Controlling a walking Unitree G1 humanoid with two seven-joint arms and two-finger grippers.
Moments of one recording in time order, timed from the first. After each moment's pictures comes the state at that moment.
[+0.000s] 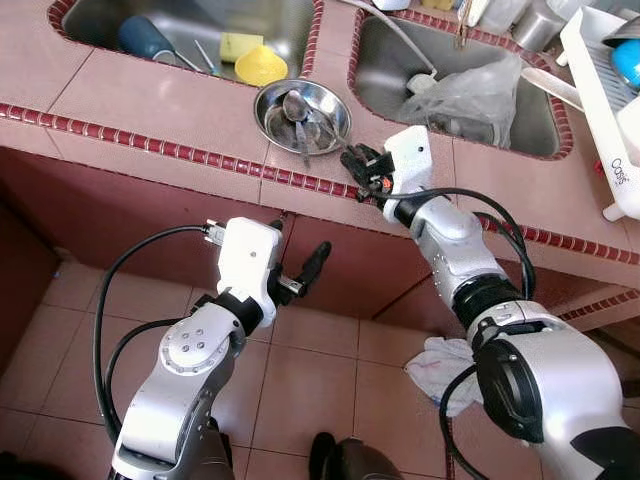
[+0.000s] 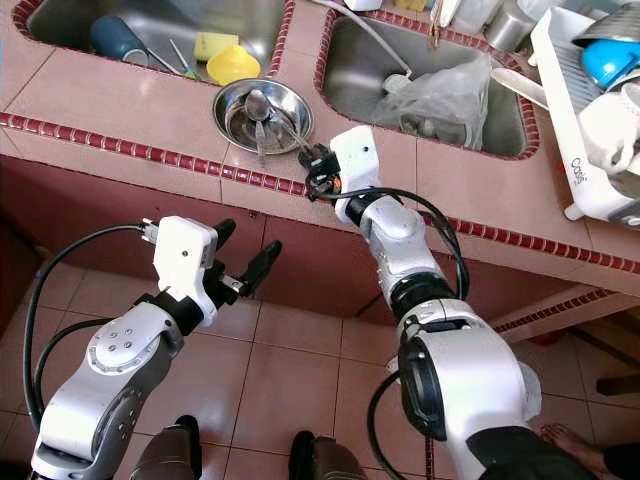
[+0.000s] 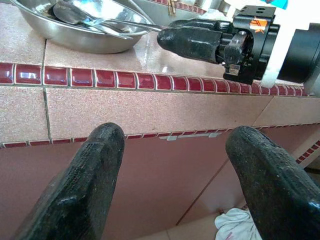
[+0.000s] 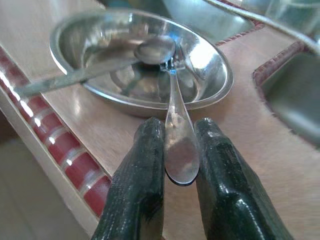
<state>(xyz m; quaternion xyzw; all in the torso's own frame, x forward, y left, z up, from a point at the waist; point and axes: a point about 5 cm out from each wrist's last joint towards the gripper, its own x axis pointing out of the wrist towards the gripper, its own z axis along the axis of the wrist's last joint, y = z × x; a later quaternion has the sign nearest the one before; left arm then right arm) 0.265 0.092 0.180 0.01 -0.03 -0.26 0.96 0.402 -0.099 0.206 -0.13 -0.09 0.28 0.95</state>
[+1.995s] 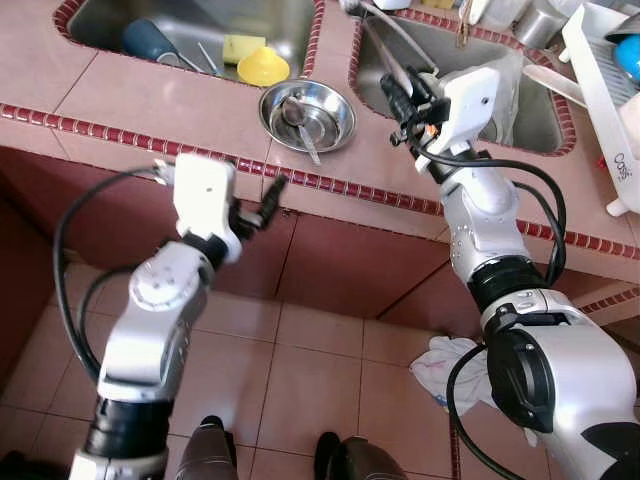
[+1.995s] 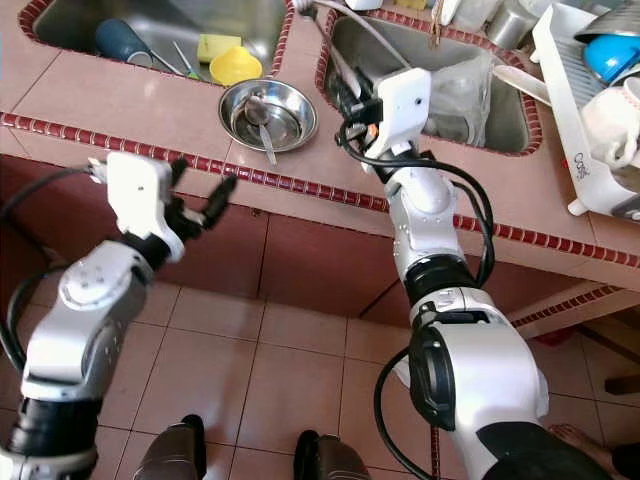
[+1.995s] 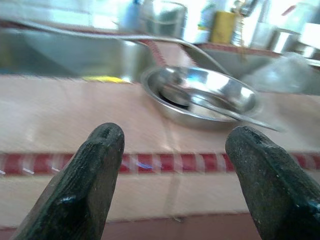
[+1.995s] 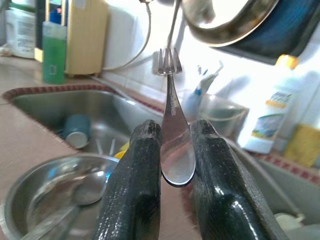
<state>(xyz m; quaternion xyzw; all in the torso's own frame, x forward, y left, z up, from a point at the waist) 0.324 0.142 0.224 0.05 -0.11 -0.14 0.98 0.399 -0.126 0.274 -0.04 -0.28 0.22 0.93</state>
